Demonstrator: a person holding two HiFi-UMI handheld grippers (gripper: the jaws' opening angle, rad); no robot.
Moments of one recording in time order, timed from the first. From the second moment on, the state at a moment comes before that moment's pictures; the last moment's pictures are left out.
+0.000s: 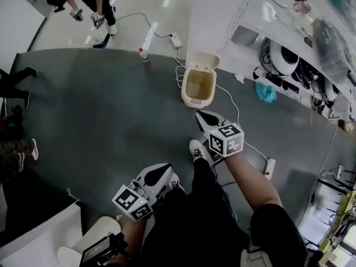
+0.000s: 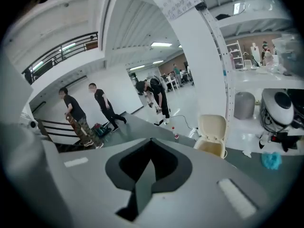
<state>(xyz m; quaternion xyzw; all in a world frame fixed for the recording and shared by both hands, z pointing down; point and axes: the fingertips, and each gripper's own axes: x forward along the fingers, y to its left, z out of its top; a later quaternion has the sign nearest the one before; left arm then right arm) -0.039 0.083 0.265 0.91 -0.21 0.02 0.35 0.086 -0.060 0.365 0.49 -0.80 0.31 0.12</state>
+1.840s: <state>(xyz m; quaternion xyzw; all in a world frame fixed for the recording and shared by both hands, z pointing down) -0.025 0.267 0.180 0.97 -0.05 0.03 0.25 0.023 0.273 0.190 0.51 -0.81 0.28 -0.01</state>
